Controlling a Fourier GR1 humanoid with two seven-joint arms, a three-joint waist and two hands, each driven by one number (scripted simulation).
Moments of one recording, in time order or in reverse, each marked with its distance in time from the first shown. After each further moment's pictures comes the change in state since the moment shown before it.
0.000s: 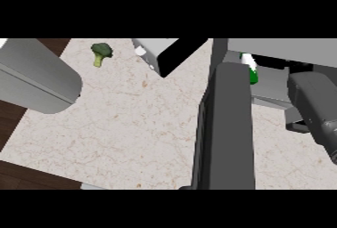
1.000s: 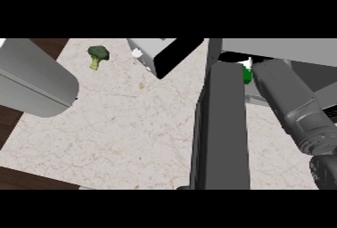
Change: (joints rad) left arm -0.034 -0.009 -0.051 0.069 -0.066 -0.029 0.005; right arm -0.136 0.147 0.080 0.031 0.097 -0.128 0.147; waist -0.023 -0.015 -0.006
